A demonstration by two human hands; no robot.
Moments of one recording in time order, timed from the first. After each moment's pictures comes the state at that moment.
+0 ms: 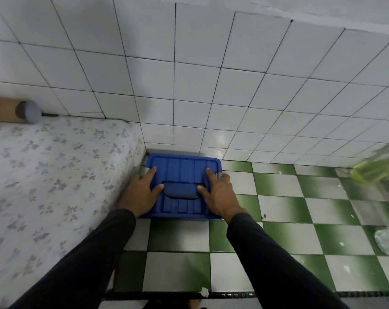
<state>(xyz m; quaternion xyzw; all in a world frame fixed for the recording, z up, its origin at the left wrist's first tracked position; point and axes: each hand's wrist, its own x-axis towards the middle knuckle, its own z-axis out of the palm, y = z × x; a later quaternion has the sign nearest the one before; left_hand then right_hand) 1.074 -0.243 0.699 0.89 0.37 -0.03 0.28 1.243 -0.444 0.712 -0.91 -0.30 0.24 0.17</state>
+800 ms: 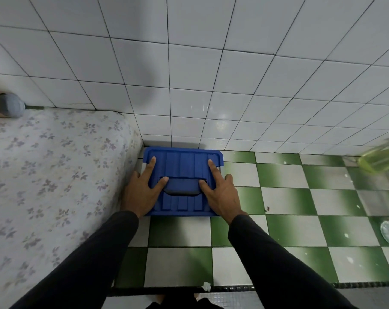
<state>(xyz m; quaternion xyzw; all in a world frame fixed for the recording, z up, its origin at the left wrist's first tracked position) 1.084 -0.257 0.686 0.85 0.40 0.03 0.34 1.244 -0.448 0.687 -0.90 -0.27 0.21 0.26</state>
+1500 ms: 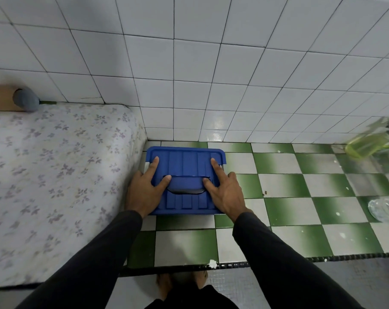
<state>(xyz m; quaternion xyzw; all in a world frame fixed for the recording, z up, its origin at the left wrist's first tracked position) 1.038 -0.277 0.687 0.85 0.38 0.08 0.37 1.193 -0.478 0.709 -0.91 -0.25 0.19 0.27</state>
